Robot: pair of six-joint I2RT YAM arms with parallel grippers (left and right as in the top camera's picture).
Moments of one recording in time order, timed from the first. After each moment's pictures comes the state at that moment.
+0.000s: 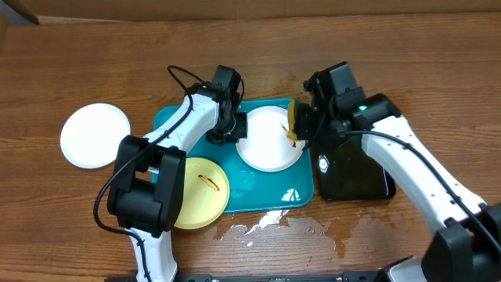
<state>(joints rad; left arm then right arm) -0.33 2.04 1.41 -0.81 0.16 -0.35 0.41 1.63 1.28 -0.77 -0.28 0.39</state>
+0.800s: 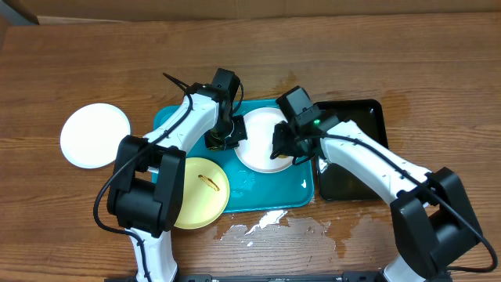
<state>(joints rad) -0.33 2.04 1.41 -0.89 0.17 -0.53 0.57 1.80 1.22 -0.65 -0.10 0.66</state>
